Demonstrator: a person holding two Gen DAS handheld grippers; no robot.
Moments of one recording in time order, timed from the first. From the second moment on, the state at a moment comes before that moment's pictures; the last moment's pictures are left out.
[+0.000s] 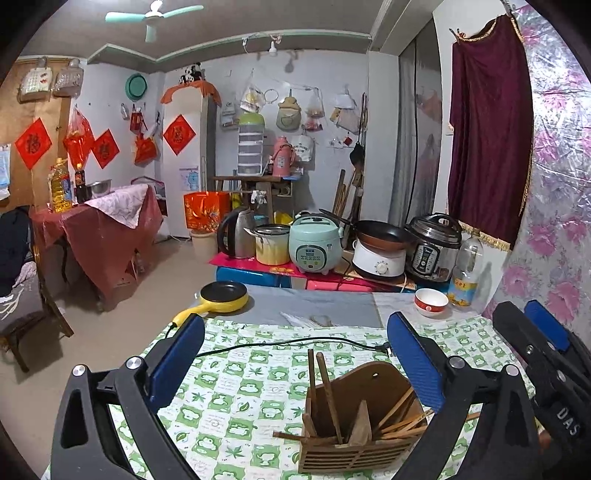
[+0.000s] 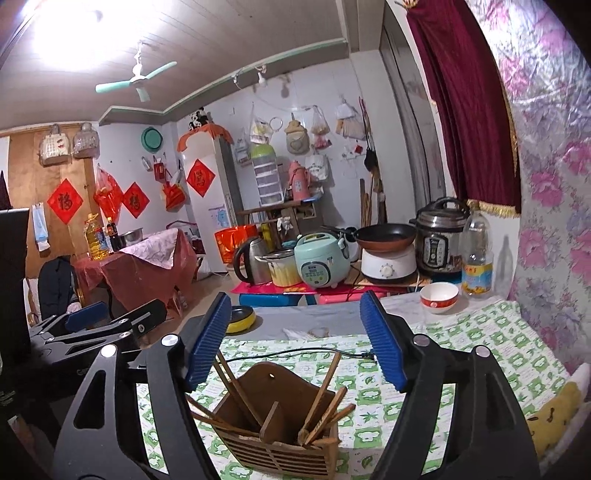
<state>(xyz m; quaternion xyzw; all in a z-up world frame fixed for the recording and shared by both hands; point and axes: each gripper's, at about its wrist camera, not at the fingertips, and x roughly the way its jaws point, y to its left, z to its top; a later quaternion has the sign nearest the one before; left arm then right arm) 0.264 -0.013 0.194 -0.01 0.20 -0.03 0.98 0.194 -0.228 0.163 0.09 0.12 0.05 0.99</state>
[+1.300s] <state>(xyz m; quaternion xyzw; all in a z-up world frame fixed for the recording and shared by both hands) 0.218 -0.013 0.055 0.06 0.26 0.02 0.96 0.146 -0.240 0.055 0.07 0.21 -0.03 0.97</state>
